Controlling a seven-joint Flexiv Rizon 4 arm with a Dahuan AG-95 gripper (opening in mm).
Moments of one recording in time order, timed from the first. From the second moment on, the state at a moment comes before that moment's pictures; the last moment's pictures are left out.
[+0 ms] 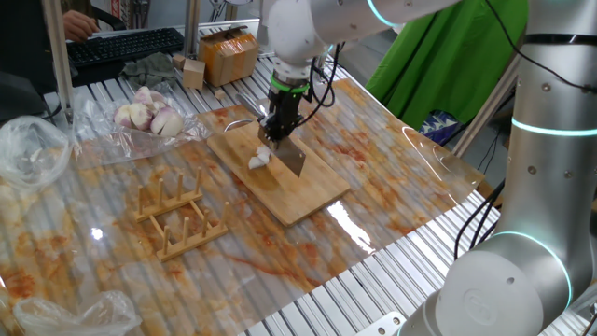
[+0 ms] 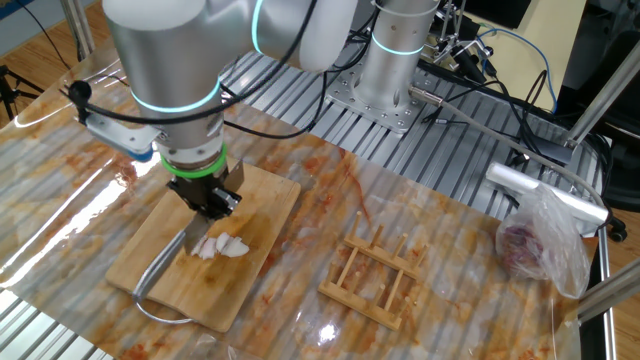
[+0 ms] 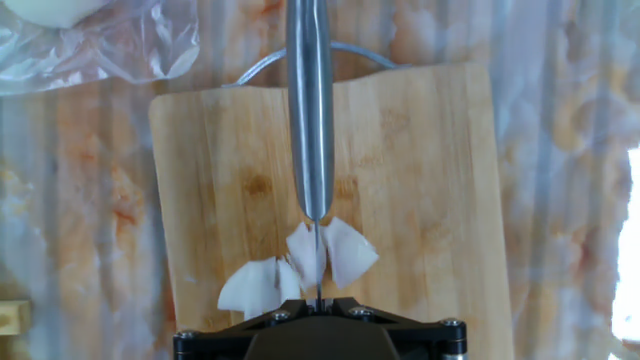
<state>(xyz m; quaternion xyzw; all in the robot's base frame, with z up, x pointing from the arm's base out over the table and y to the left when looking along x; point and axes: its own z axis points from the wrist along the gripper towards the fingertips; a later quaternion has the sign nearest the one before) 0.597 -0.092 0.074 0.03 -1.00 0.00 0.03</state>
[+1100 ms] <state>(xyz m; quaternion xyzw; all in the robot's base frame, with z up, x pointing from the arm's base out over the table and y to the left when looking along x) 0.588 -0.107 0.039 0.00 -1.00 0.00 0.01</state>
